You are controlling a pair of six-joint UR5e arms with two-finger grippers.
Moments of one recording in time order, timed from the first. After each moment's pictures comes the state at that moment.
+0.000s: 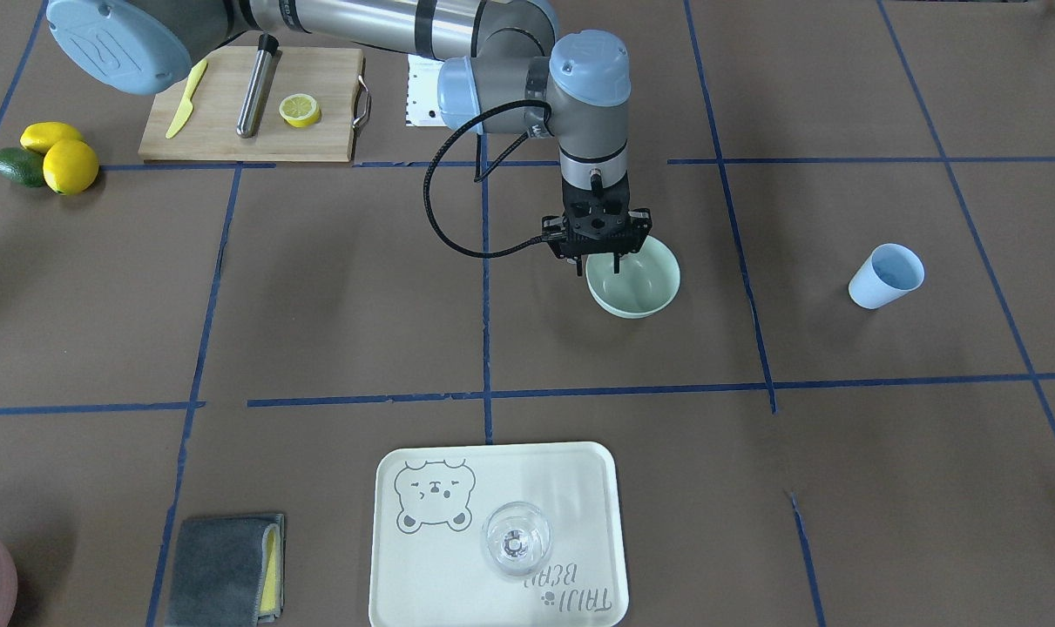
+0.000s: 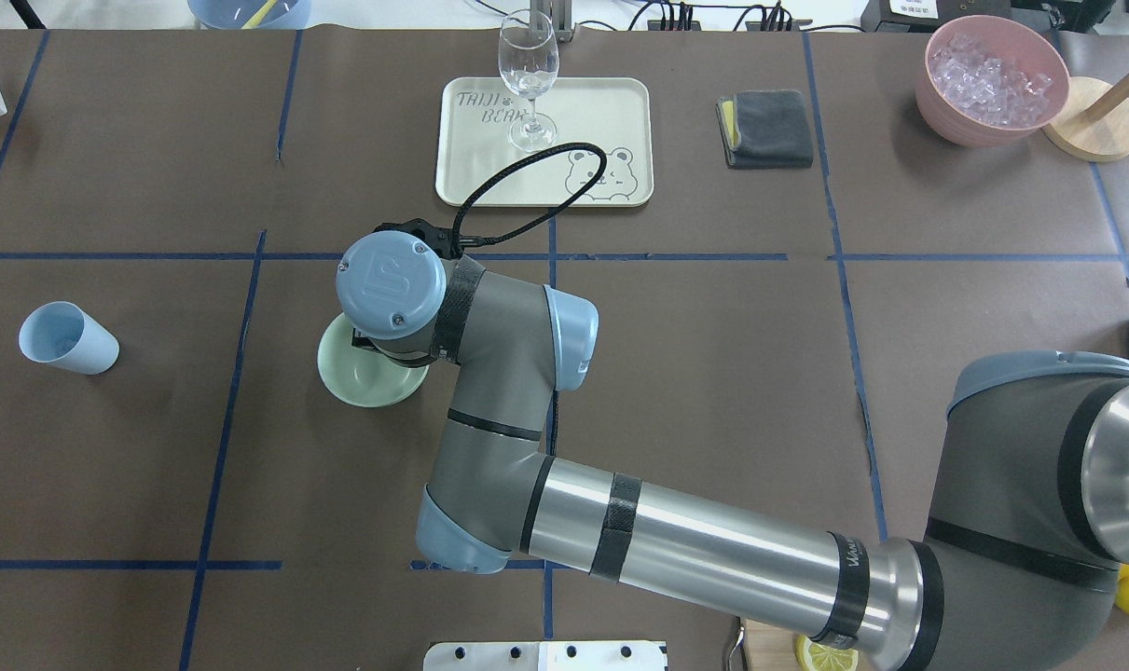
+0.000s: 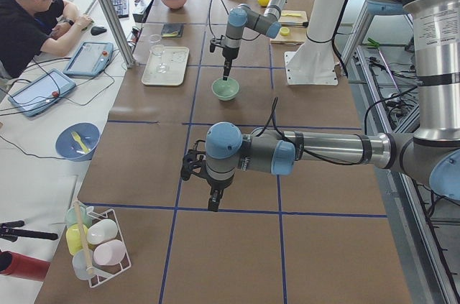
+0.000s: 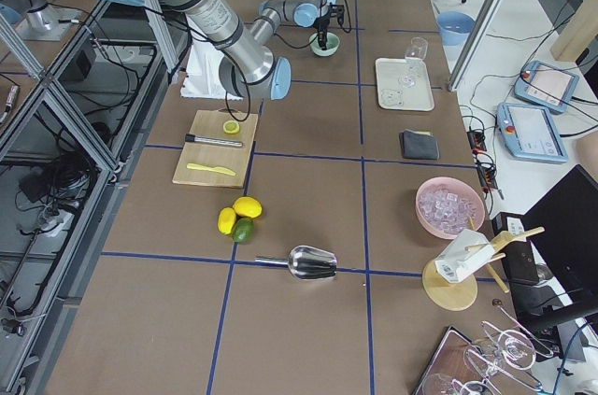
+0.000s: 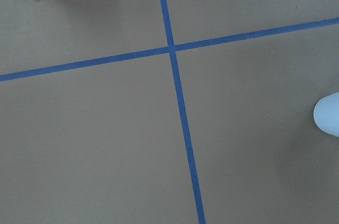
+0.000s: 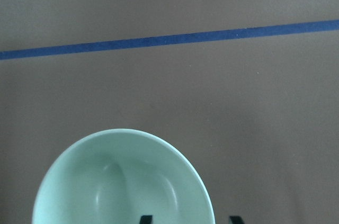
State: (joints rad) left arm -1.58 -1.37 -1.80 -1.68 -2.37 0.08; right arm 0.41 -0.47 1.22 -1.37 1.70 1.37
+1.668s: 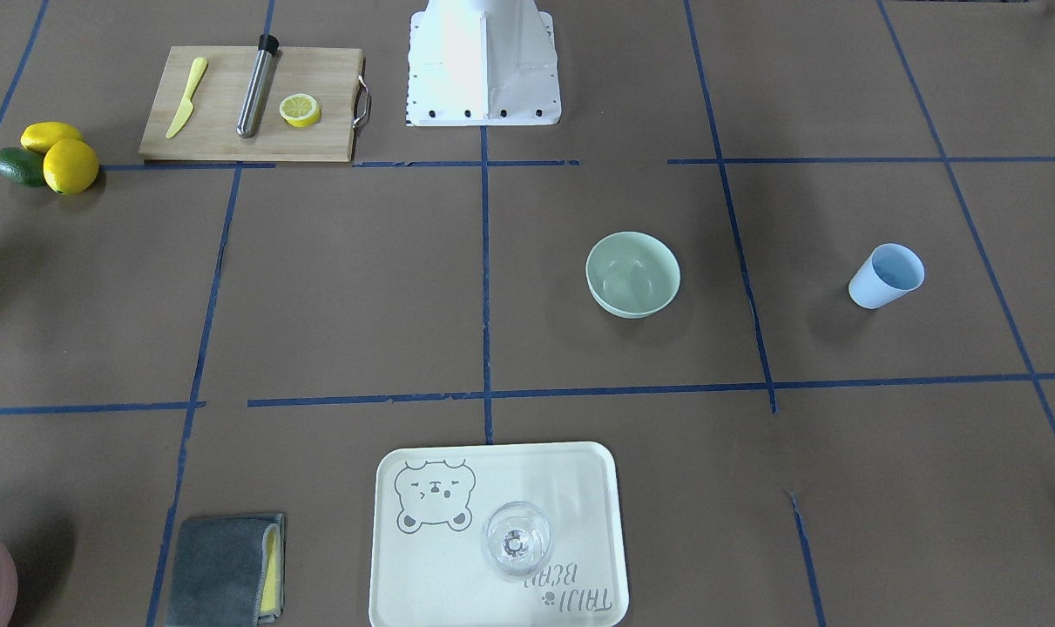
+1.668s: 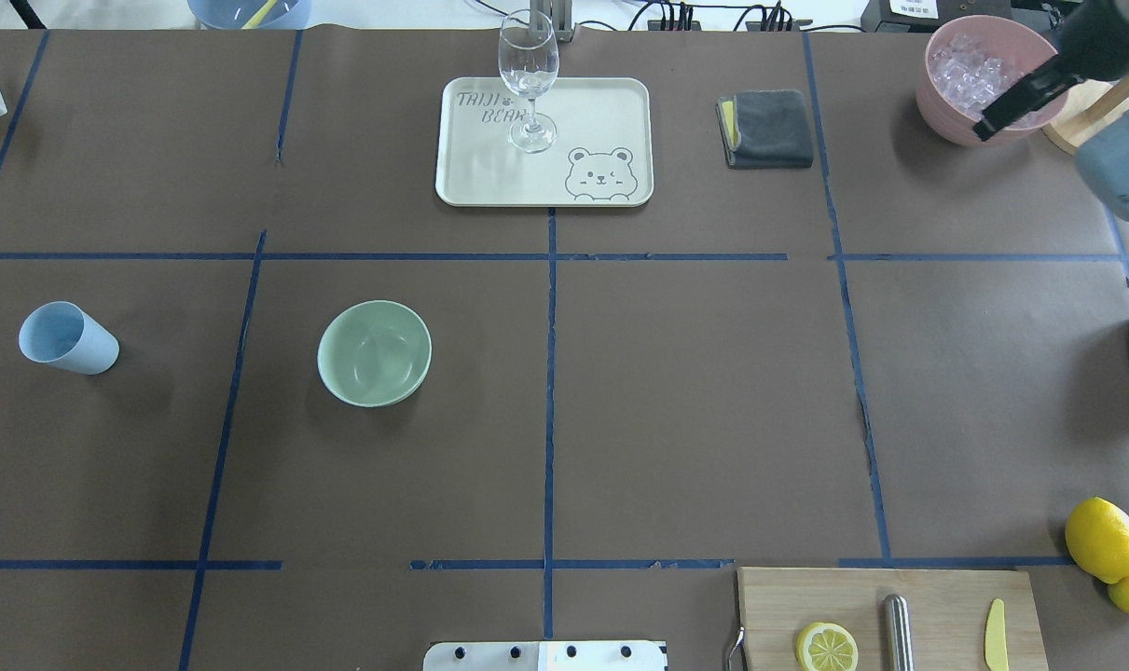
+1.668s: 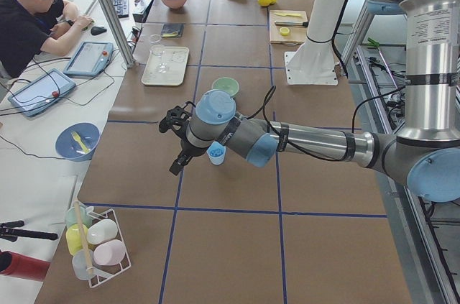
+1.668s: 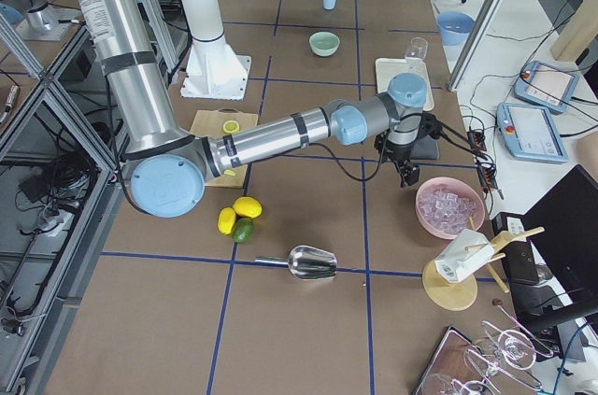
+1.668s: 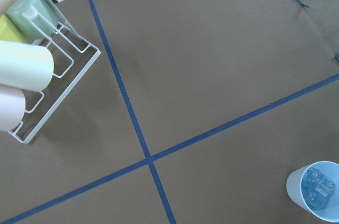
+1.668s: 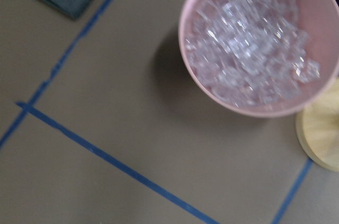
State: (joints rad) left arm -1.58 -1.48 -1.77 -2.15 -2.36 0.07; right arm 1.39 -1.33 1.59 -1.50 2.28 -0.19
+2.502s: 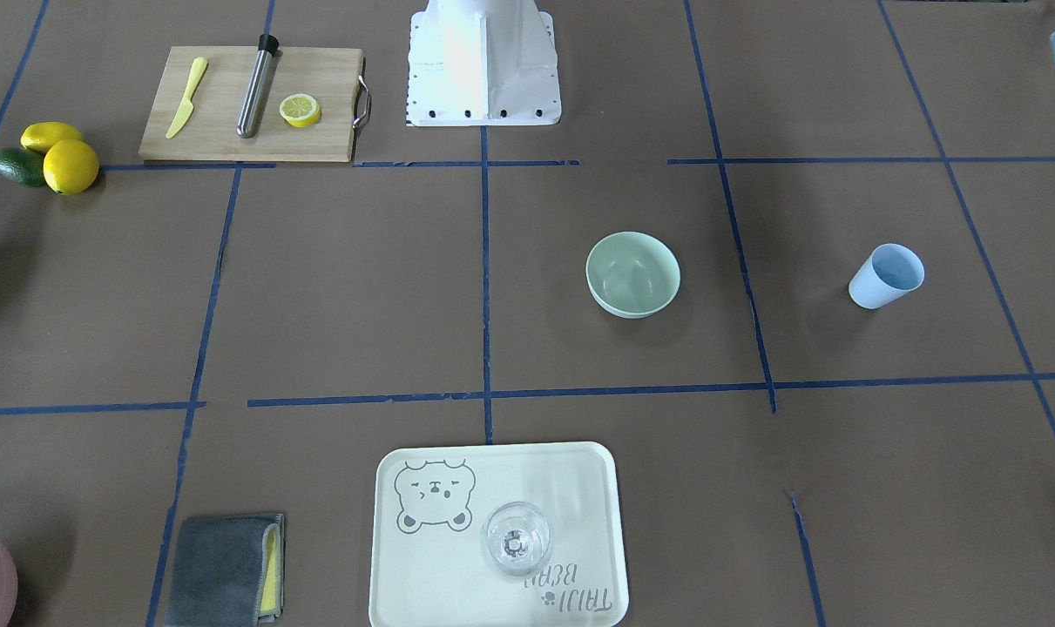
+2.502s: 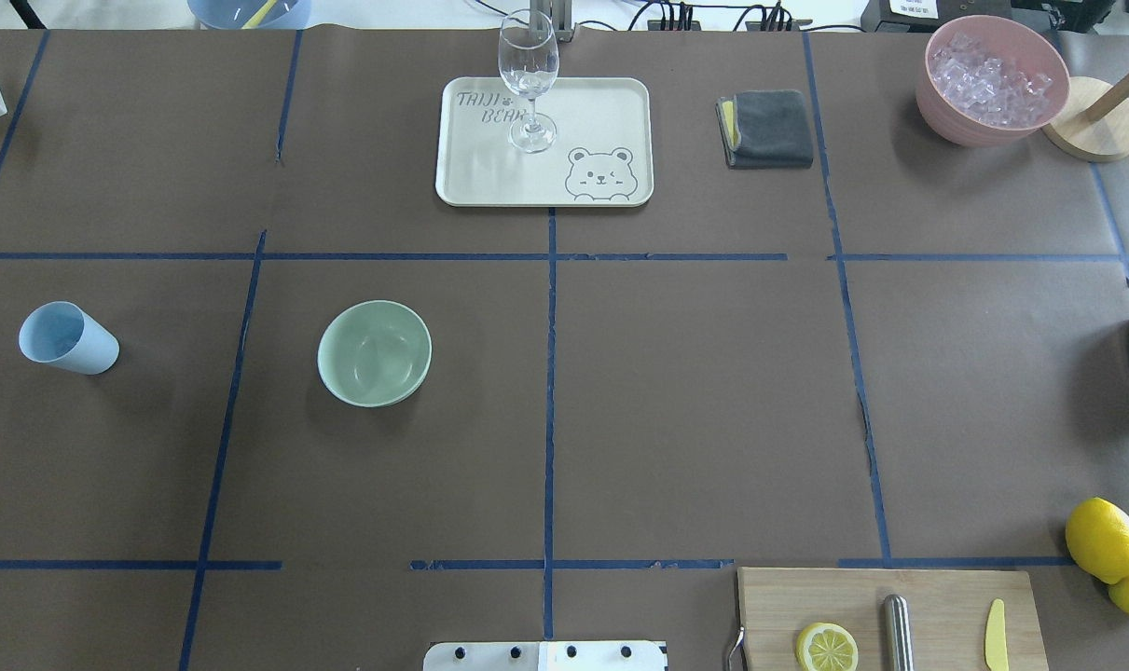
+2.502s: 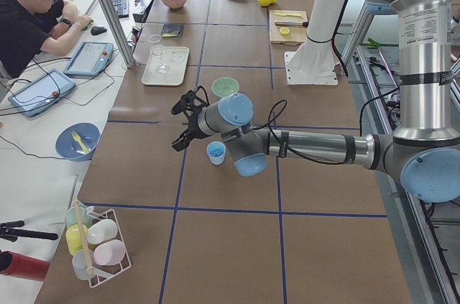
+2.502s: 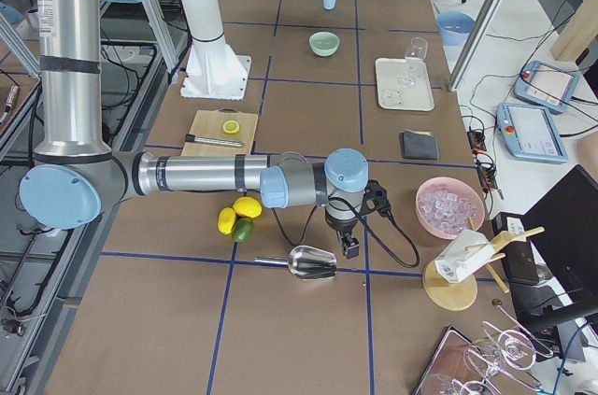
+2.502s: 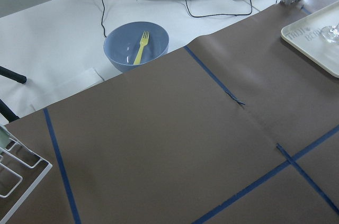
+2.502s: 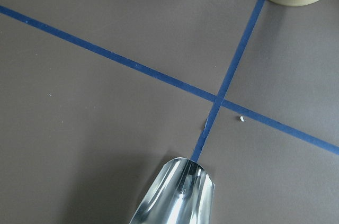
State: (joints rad) left arm -1.35 -1.42 -1.73 -2.73 -2.15 -0.48; right arm 1.52 -1.62 1.68 -1.49 2.35 -0.23
